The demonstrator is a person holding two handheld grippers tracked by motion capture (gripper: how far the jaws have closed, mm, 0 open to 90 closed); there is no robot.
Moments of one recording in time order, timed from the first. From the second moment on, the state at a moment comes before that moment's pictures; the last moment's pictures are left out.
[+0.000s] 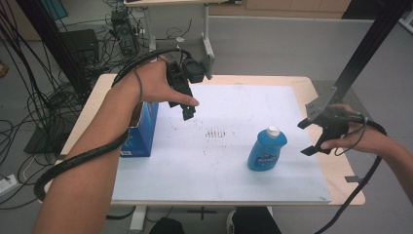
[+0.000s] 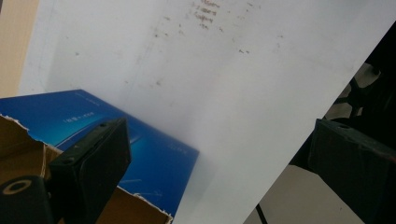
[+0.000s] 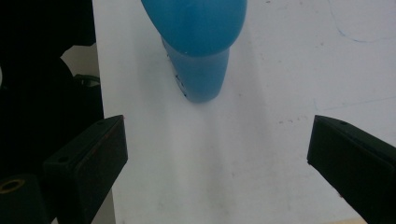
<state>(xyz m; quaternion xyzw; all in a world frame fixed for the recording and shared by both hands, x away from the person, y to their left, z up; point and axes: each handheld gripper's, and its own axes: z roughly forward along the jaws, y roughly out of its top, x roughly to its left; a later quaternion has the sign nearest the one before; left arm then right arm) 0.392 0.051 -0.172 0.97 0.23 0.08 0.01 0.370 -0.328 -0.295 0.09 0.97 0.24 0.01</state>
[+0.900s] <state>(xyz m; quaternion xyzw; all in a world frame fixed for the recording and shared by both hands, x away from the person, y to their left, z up) 0.393 0.057 -0.180 0.97 0.24 0.07 0.00 0.365 -0.300 -0.362 0.07 0.94 0.34 -0.01</state>
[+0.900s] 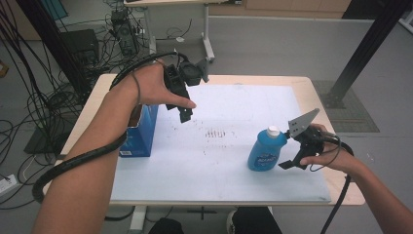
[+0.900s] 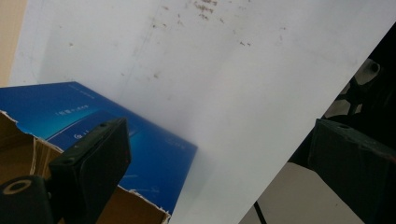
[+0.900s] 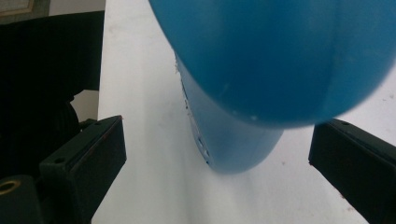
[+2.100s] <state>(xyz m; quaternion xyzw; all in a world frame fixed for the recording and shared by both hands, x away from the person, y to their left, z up) 0.395 0.053 -0.183 0.97 0.24 0.06 -0.01 0.367 -0.286 -0.385 0.07 0.91 0.41 -0.01</state>
